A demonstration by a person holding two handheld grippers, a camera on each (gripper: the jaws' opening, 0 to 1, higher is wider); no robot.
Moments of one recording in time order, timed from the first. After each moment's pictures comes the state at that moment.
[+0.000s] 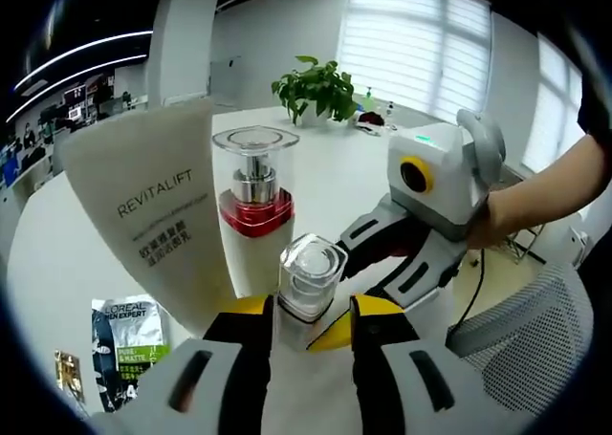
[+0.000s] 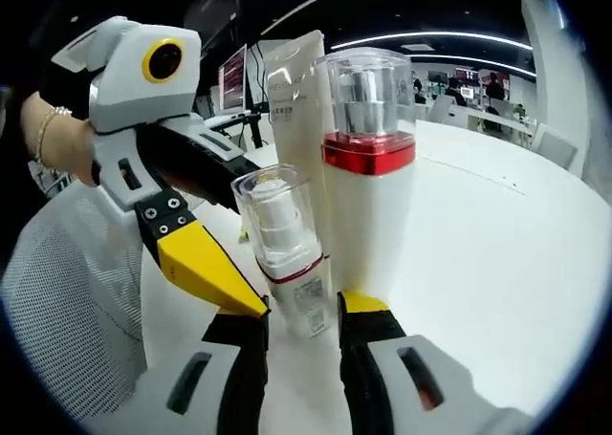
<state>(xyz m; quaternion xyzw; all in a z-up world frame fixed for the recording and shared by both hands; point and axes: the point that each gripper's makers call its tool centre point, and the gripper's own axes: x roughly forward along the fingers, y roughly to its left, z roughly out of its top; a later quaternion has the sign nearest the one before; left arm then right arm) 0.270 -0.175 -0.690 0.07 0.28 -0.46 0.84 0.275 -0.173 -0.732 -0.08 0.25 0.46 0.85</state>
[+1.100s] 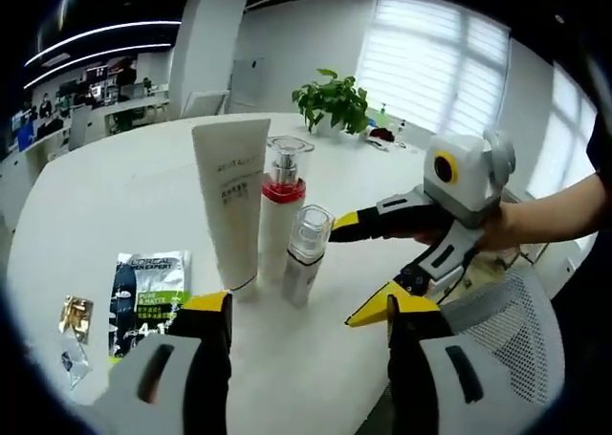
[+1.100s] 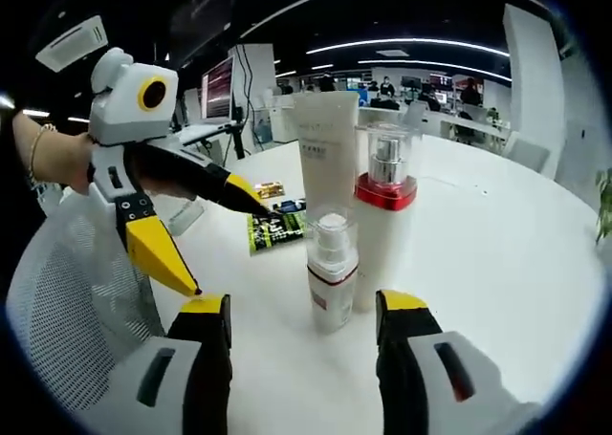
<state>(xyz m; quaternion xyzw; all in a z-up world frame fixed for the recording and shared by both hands) 0.227 -0.114 -0.665 0.02 0.29 -0.42 0.86 0.241 -0.169 -0.688 -0.08 0.24 0.40 0.88</state>
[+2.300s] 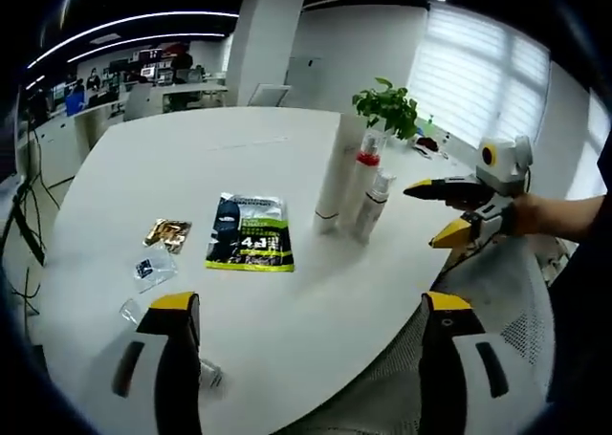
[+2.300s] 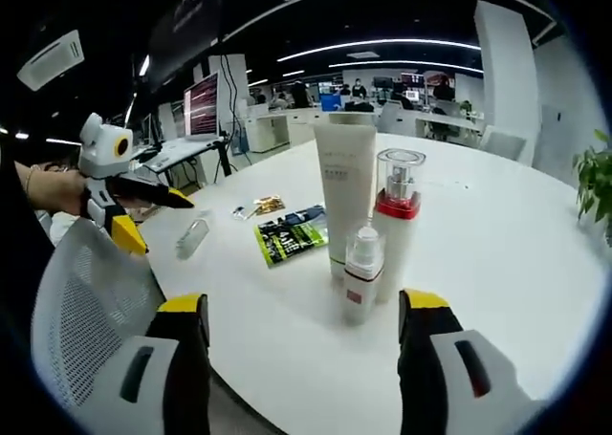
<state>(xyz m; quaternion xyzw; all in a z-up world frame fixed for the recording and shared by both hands) 0.186 0.037 -0.668 -0.01 0.32 -0.31 0.89 0.210 -0.162 -0.667 -0.06 0.24 0.35 0.90</state>
